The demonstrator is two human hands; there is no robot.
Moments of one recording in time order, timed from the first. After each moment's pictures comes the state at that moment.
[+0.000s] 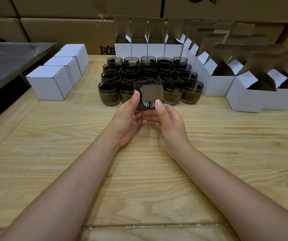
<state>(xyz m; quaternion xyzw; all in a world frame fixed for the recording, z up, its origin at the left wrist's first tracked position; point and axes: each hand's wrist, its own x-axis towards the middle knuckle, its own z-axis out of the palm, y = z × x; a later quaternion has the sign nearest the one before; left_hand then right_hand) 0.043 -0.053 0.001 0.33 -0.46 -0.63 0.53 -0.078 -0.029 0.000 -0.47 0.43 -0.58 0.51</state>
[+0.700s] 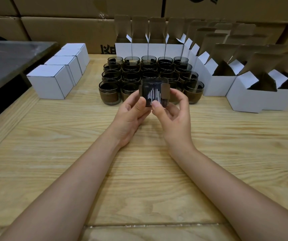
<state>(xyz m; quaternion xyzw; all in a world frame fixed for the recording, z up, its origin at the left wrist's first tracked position) 0.042 -0.048 0.004 0.32 -0.51 -0.61 0.52 -0.081 -0.025 0.003 -0.50 0.38 -0.65 0.43</state>
